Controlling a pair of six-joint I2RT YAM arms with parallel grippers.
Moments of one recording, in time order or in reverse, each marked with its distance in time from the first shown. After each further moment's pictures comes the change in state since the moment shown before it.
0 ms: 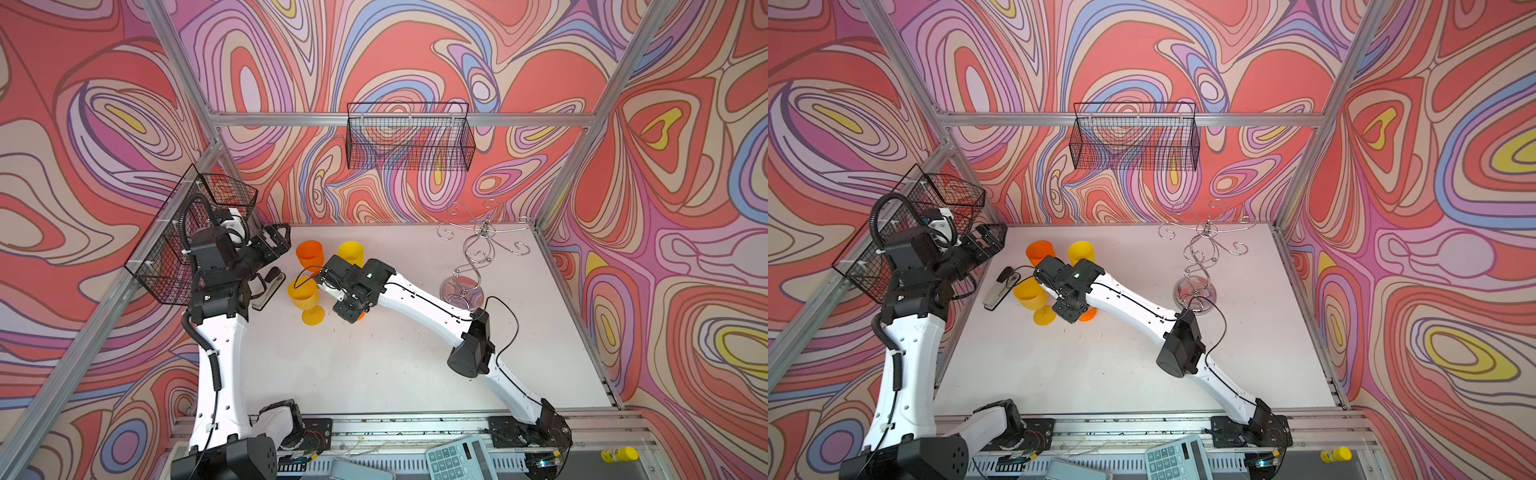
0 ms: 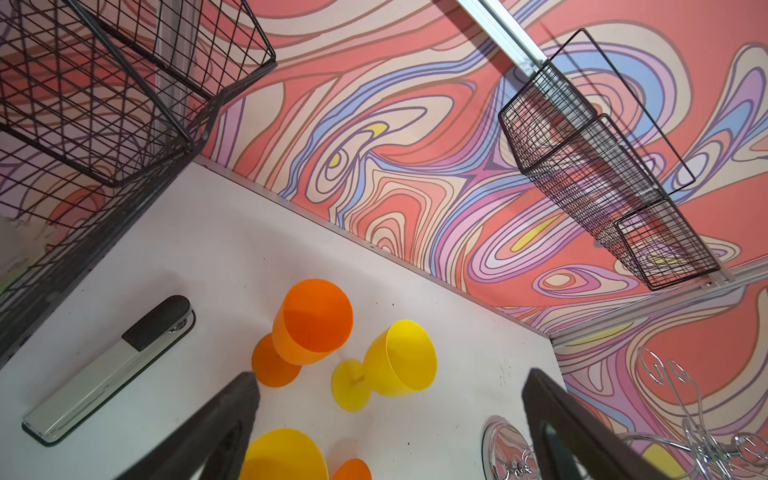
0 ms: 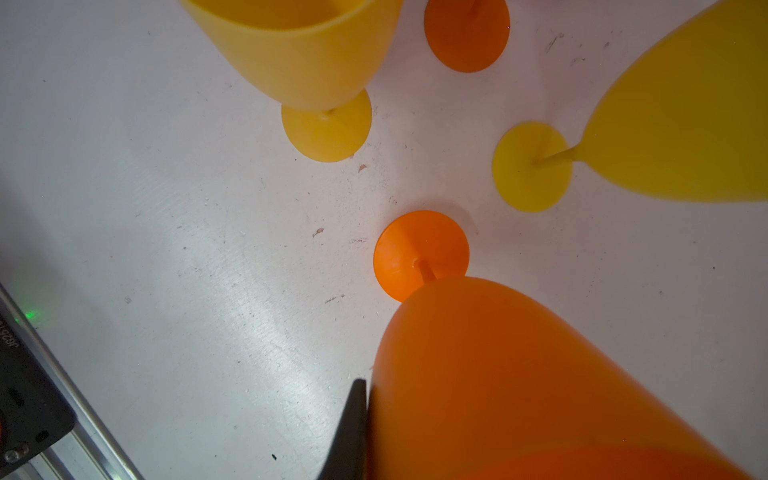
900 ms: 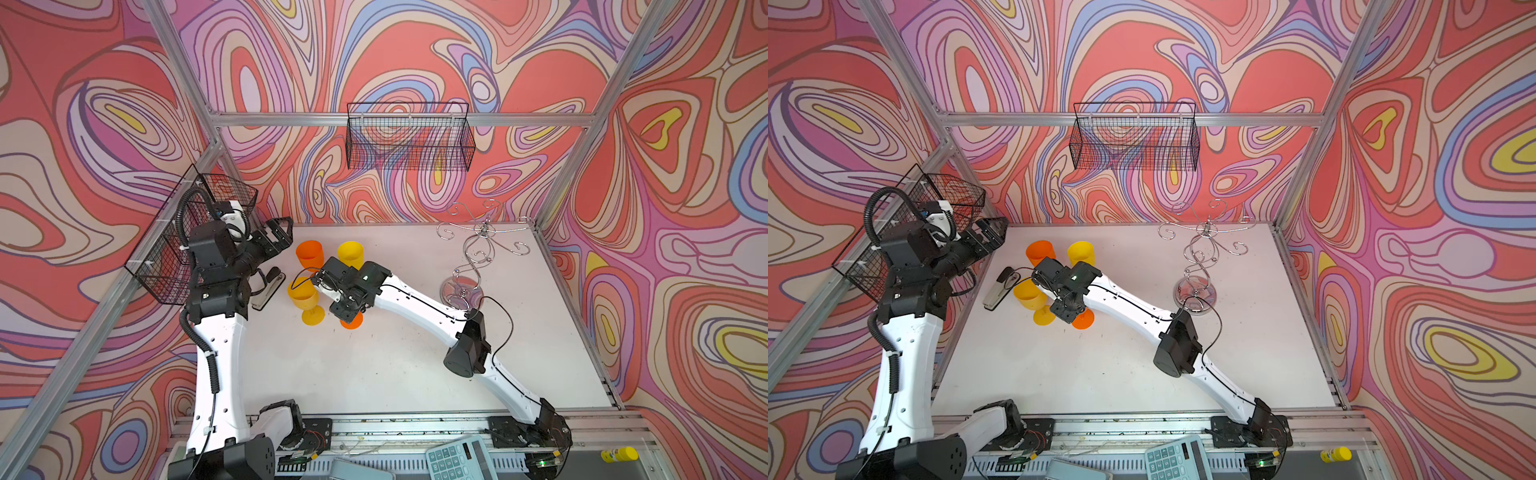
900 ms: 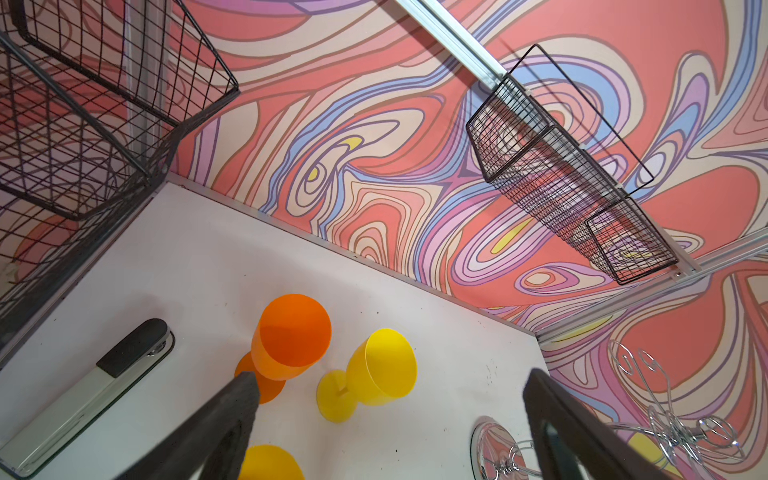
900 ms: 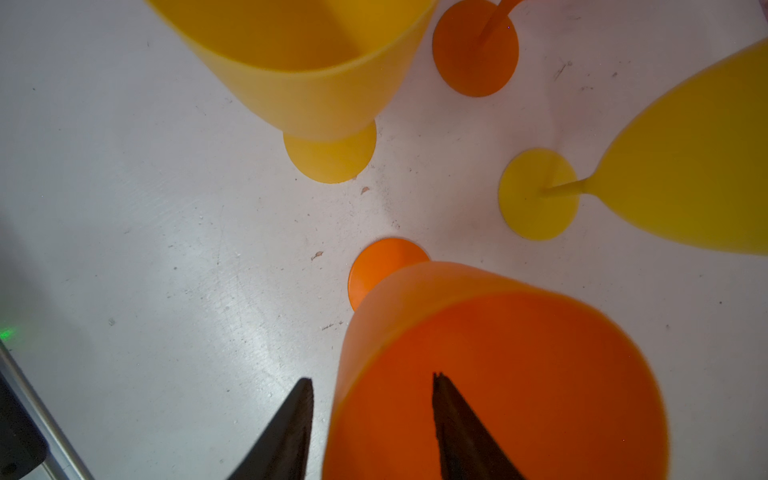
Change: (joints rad) left arm -0.033 0.006 0.063 -0.002 0.008 0.002; right arm -0.001 0.033 0.016 0.058 0.005 -0.032
